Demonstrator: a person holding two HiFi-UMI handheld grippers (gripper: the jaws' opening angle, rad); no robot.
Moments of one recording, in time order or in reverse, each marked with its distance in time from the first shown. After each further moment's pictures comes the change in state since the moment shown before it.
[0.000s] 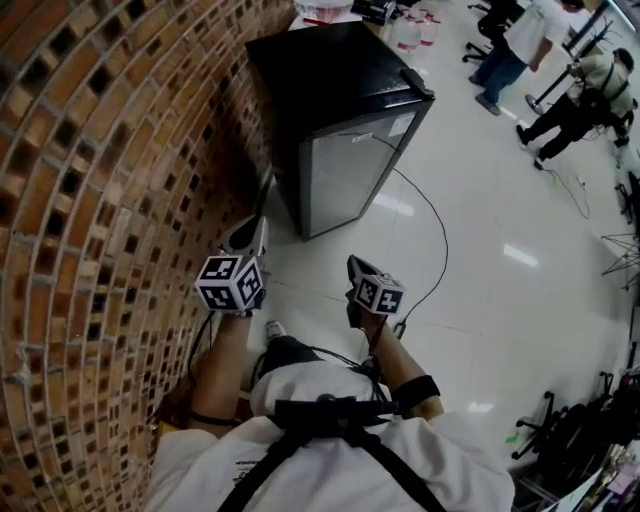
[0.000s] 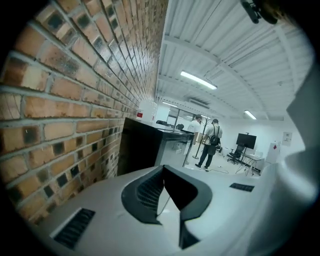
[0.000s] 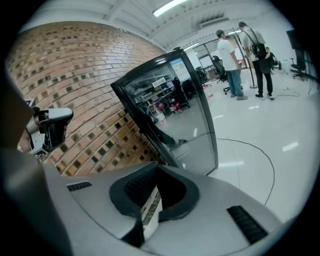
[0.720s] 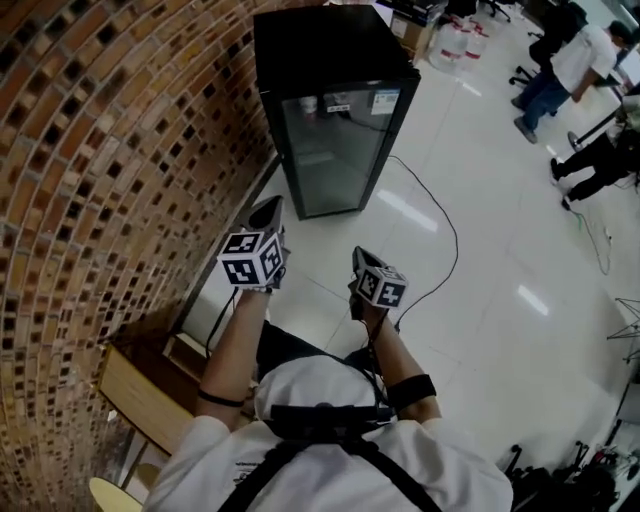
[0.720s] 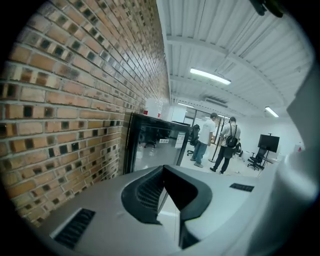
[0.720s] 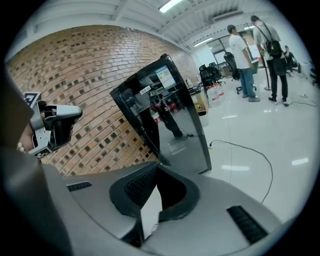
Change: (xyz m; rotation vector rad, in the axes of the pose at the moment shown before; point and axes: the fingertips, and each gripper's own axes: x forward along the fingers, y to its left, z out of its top) left arm 0.045 -0.172 -0.070 -0.069 -0.038 0.232; right arm -0.084 -0.143 0.017 -0.112 0.082 0.138
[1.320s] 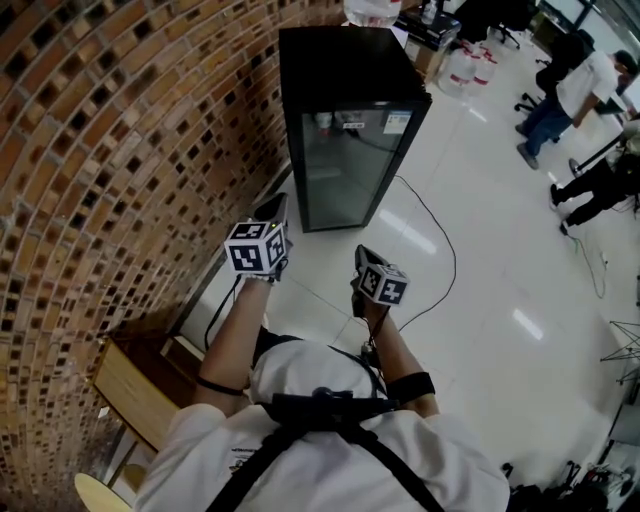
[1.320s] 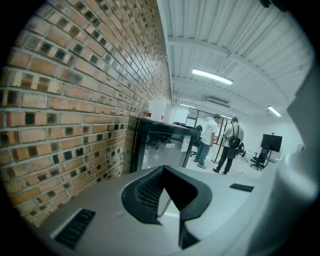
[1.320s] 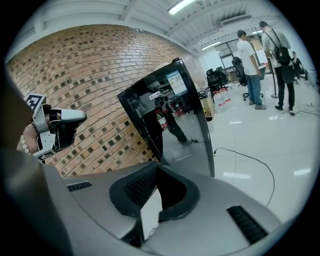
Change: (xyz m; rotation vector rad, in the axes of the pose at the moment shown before) left arm -0.008 0.031 0.021 0.008 -0.011 0.024; right arm 0.007 0.034 0.030 -0.067 -0.025 0.017
